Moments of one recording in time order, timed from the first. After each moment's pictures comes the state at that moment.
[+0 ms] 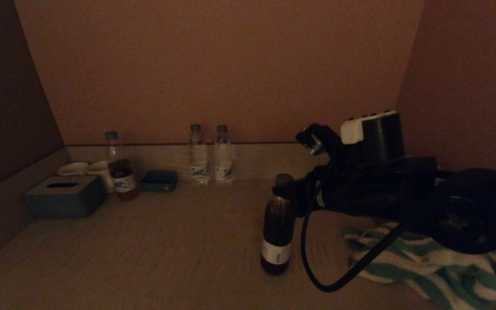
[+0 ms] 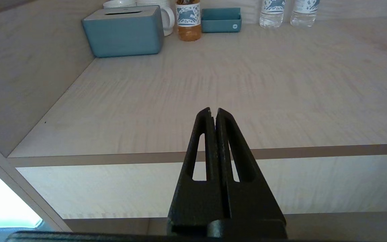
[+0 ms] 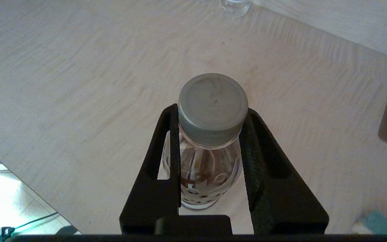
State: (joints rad) left arm 0.01 0.00 -0.02 0.04 -0.01 0.03; right arm 0.51 1.65 -1.01 -0.24 0.12 0.00
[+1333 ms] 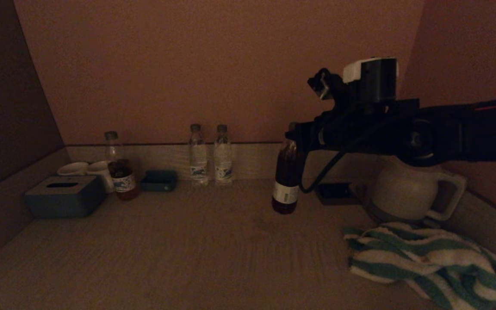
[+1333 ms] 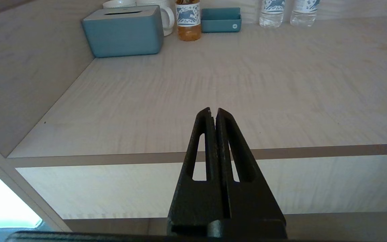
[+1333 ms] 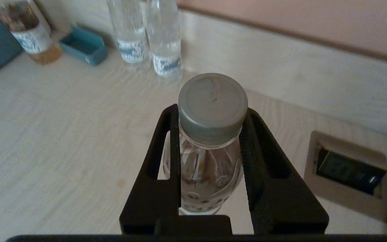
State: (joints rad) left arm 0.01 0.00 -0.02 0.04 -0.01 0.03; right arm 0.36 1.84 -1.46 -0.09 0.10 -0.01
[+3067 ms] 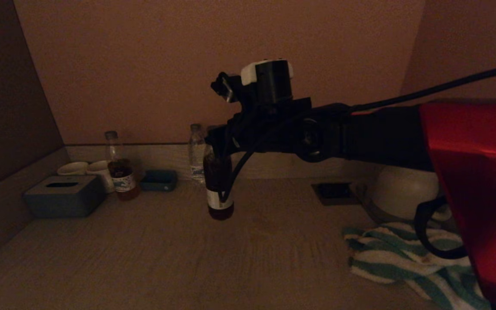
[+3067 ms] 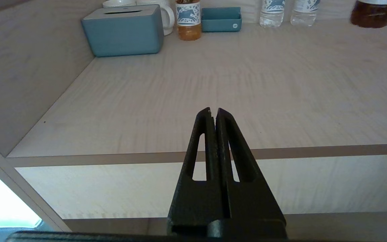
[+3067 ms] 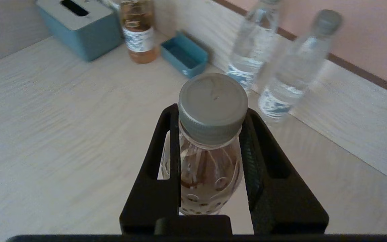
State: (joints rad) left arm 0.01 0.00 -0.02 0.04 -0.01 0.03; right arm 0.64 2.13 -1.93 0.07 0.10 -0.06
